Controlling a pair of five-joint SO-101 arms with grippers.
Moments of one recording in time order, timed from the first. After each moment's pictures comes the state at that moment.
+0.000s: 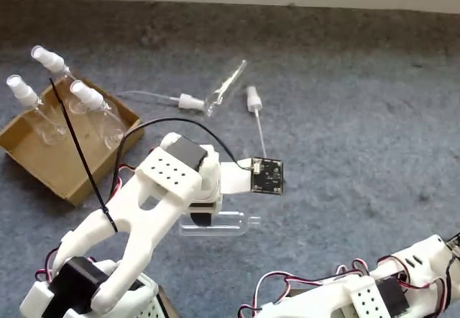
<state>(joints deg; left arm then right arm) 26.8 -17.5 34.1 73.1 -53.4 67.5 -85.4 95.8 19.7 14.8</state>
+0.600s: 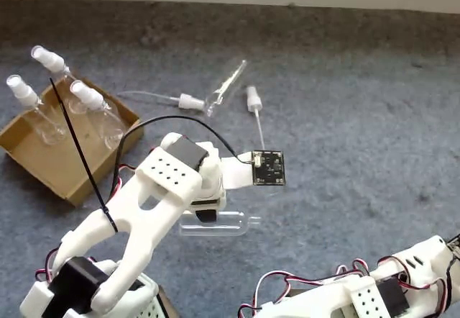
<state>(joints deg) 26.9 -17.5 34.1 70.6 -48.4 67.8 -85.4 95.8 19.3 14.8</state>
